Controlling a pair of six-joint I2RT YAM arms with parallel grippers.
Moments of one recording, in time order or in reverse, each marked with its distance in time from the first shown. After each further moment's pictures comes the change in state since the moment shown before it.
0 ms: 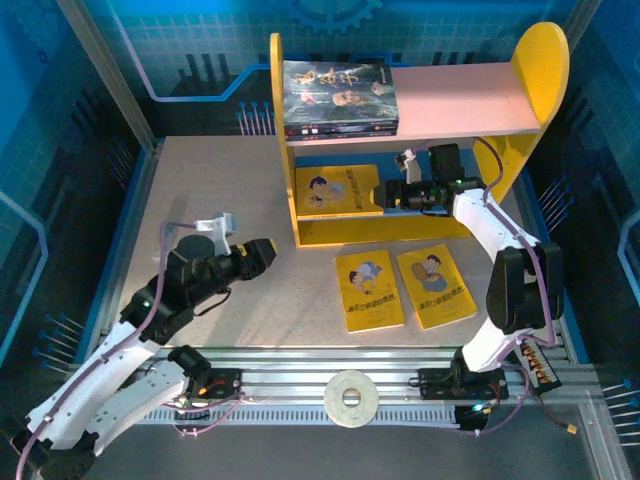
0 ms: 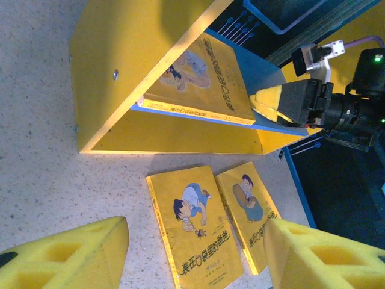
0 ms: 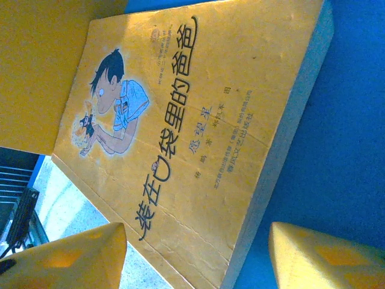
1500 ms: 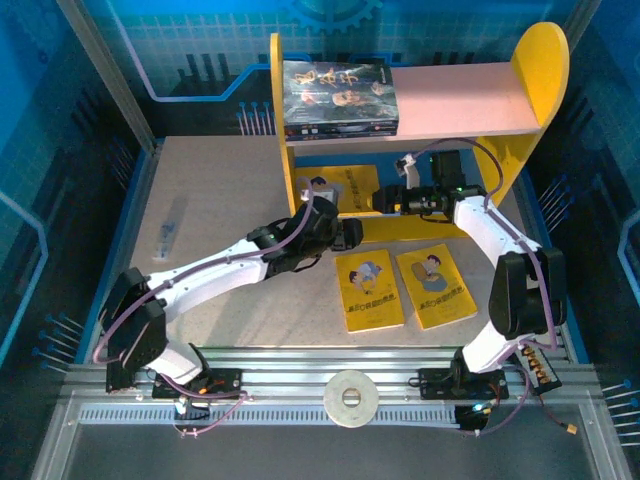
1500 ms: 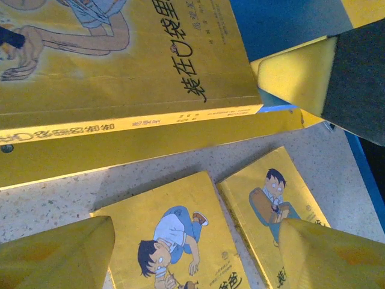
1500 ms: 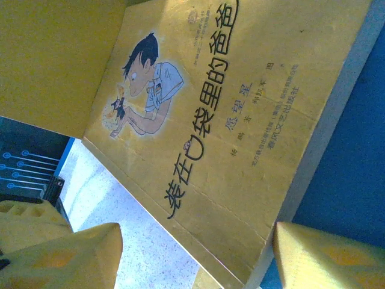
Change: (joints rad) left arm -0.251 0.846 0.441 0.164 -0.204 0.031; right arm -0.003 -0.037 -0.080 0.070 -0.094 0.008
